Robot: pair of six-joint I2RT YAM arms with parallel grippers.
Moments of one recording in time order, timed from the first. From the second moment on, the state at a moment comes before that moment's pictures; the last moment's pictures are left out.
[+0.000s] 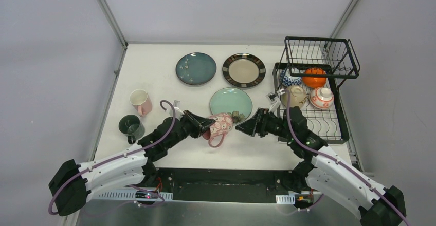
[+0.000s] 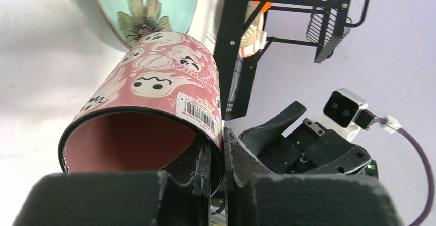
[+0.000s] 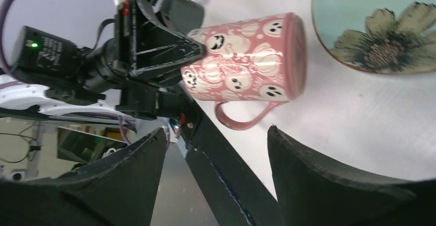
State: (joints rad) left arm -0.90 0.78 0.30 0.25 -0.15 -1.56; right arm 0.68 0.73 0.46 -0.08 -0.40 0.80
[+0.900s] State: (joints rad) left arm -0.84 1.01 0.63 0.55 0.04 -1.47; right arm 0.68 0.95 0.40 0.60 -0.55 1.02
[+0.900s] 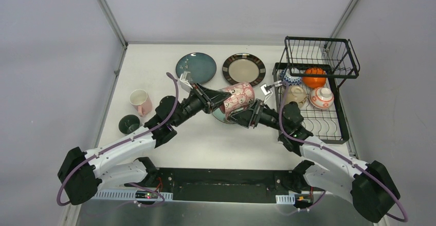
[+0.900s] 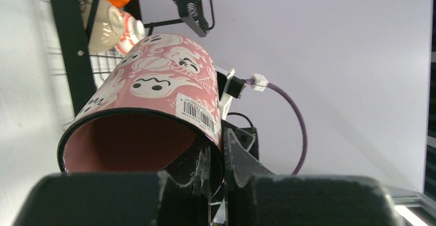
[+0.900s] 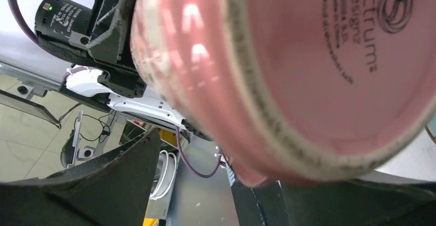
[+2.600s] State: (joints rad) left arm -0.71 1.10 0.92 -0.26 0.16 -0.77; right arm 0.73 0.87 0.85 -0.69 0.71 1.03
